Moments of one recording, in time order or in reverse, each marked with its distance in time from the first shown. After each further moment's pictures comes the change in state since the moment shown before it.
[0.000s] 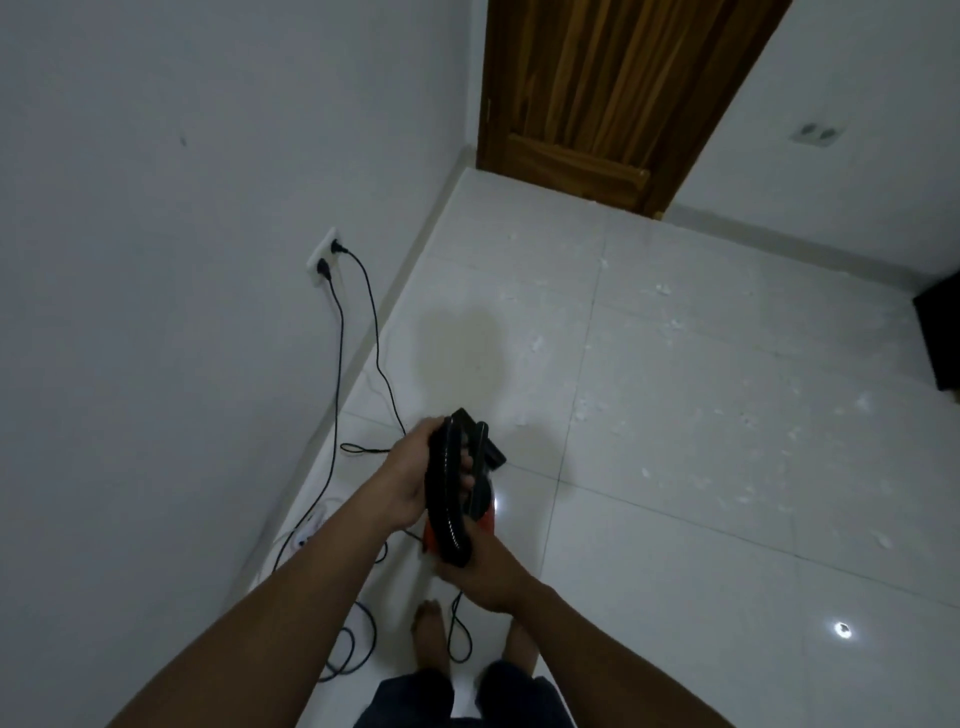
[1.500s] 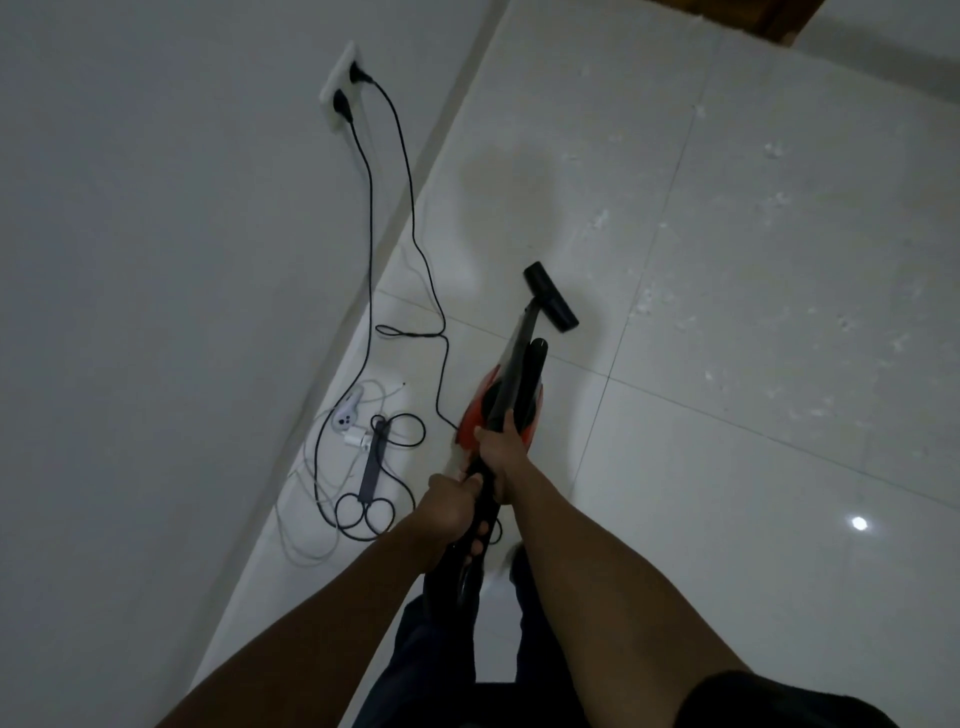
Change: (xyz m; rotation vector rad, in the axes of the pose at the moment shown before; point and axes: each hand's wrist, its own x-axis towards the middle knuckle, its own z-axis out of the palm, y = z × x) left_hand 0.026 -0.139 -0.062 0.448 0.239 -0.357; right_hand 0.111 0.043 0.041 0.822 0.329 0.706
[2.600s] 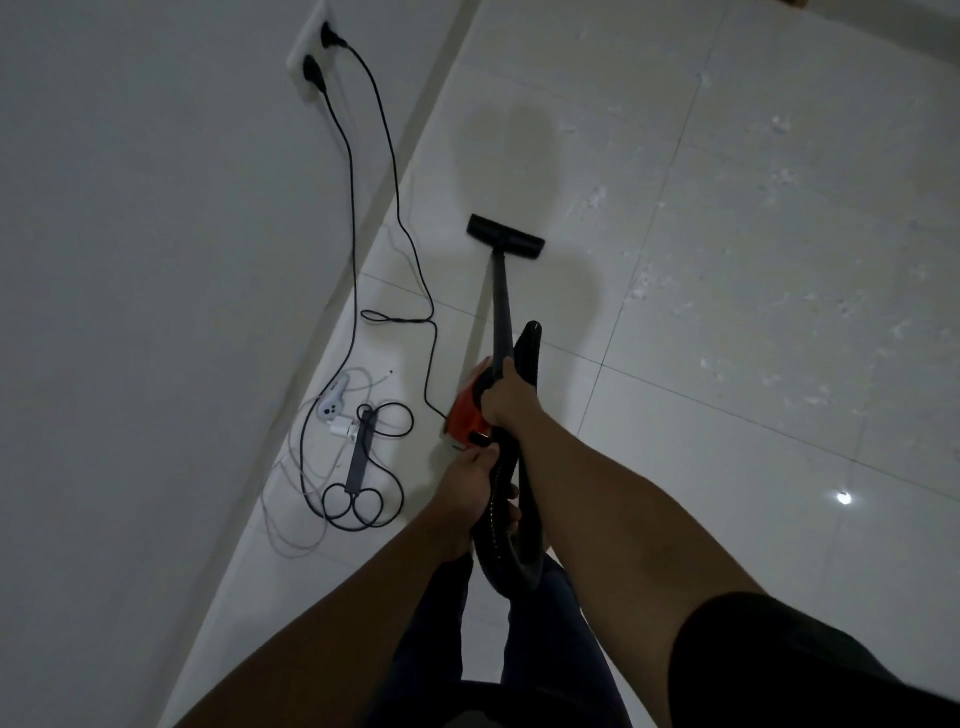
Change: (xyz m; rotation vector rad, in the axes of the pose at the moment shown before) left_hand 0.022 0.035 0.040 -0.375 -0.093 0.059; right_hand 0.063 -0.068 -0.021 -0.984 0.082 -0.188
